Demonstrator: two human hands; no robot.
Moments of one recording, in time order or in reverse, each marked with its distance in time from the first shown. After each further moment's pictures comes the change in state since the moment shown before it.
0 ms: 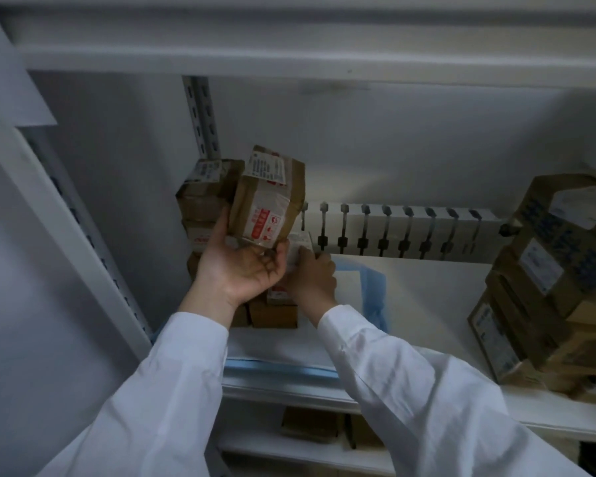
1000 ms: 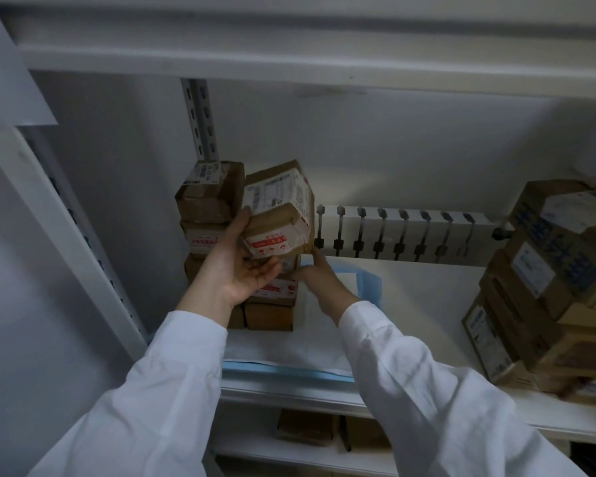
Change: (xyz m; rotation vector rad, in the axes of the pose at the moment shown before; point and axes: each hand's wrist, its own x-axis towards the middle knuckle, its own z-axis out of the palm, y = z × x) left_hand 0.001 0.001 0.002 0.313 0.225 0.092; right_hand 0.011 0.015 -0.019 0.698 -0.283 0.065
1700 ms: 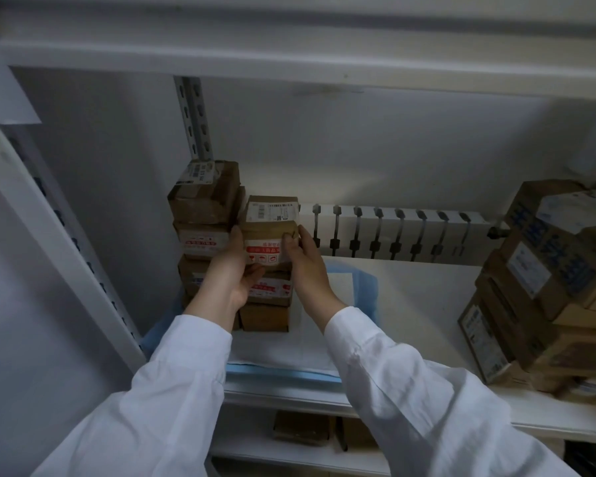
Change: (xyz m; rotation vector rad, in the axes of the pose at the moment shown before) left_hand 0.013 -0.011 0.014 0.114 0.288 0.174; right_hand -0.021 -0.018 0.016 0.119 0.053 -0.280
